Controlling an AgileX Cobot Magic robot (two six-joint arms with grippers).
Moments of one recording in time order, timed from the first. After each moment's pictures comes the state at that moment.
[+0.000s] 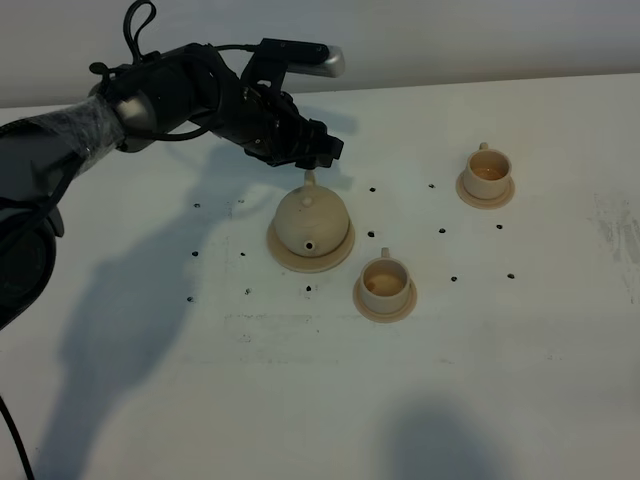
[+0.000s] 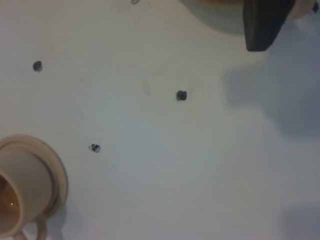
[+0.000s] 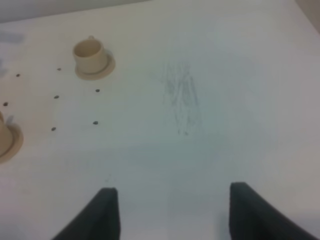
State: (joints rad) left arm -0.36 2.32 -1.83 -0.43 0.55 0.37; right arm -0.09 -0.01 -0.52 0.04 1.11 0.04
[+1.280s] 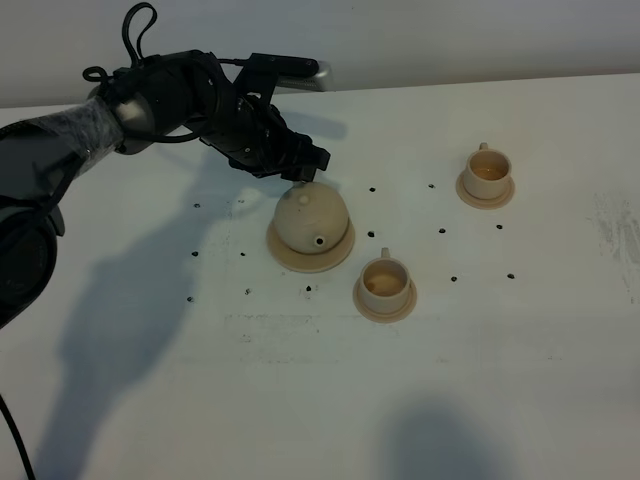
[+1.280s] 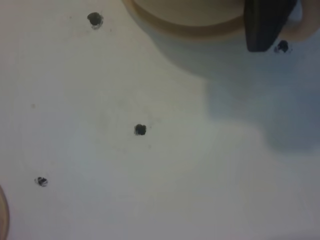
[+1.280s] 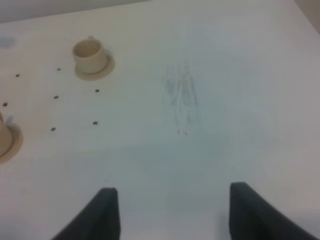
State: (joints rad) left arm -0.35 2.33 -1.83 -0.30 0.60 0.26; right arm -0.09 -0.01 -0.52 0.04 1.11 0.04
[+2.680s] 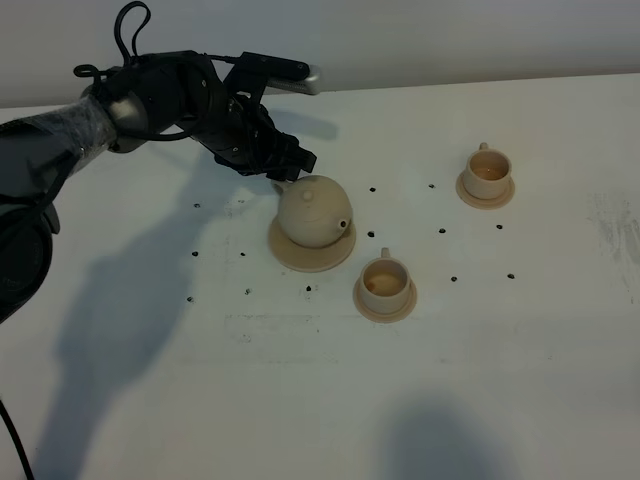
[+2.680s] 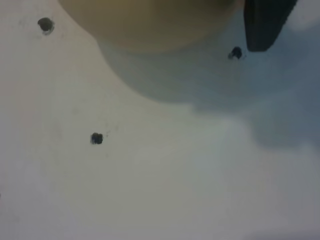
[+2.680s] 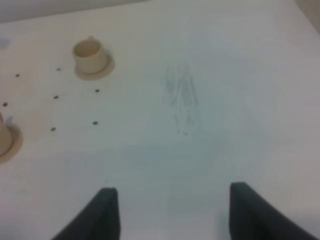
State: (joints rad) left arm -0.33 2.33 -1.83 -0.22 0.60 0.26; right arm -0.09 -0.01 -0.52 0.04 1.11 0.04
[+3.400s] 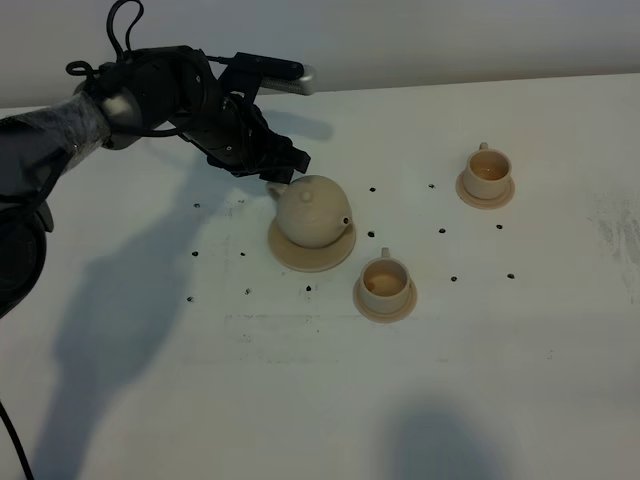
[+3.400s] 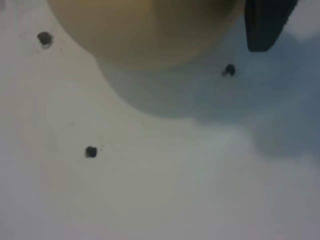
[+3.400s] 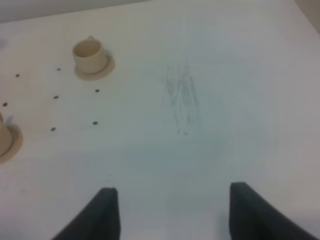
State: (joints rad) left arm -0.32 2.32 -1.83 -0.20 0.64 0.24; right arm -0.09 -0.01 -0.52 0.04 1.11 0.04
